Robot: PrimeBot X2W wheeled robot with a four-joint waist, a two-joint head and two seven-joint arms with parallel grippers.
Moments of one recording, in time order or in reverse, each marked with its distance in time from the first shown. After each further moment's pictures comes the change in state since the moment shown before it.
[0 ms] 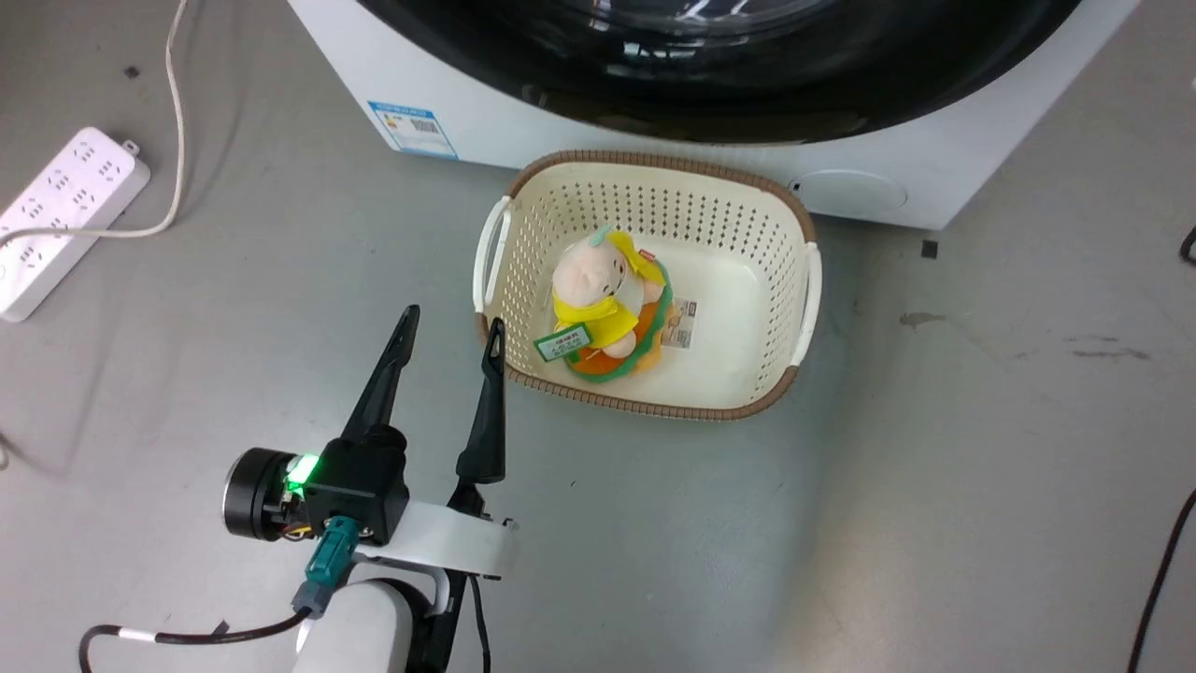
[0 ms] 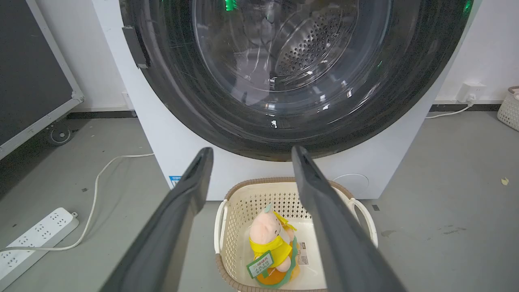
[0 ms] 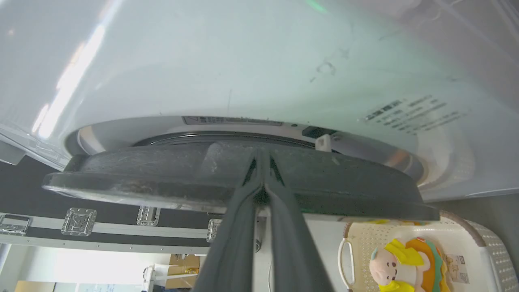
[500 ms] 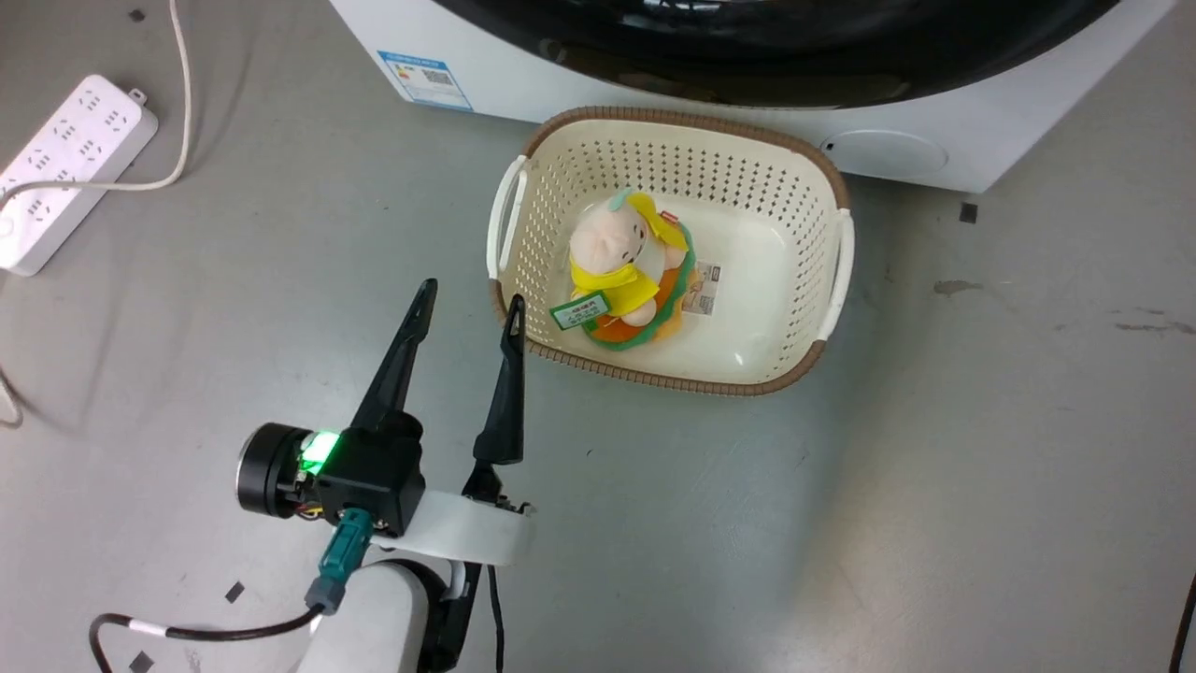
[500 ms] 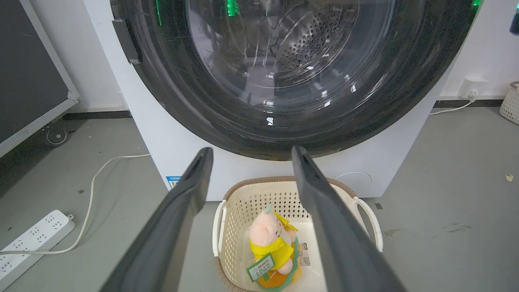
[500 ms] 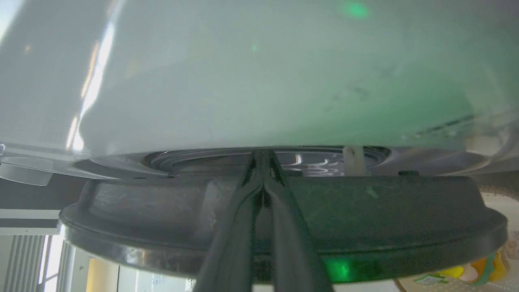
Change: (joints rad) left arm -0.041 0.000 -0.033 -0.001 -0.001 0.007 -0.029; right arm -0.209 -0.057 -0.011 0.205 0.106 0.000 0.151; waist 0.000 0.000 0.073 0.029
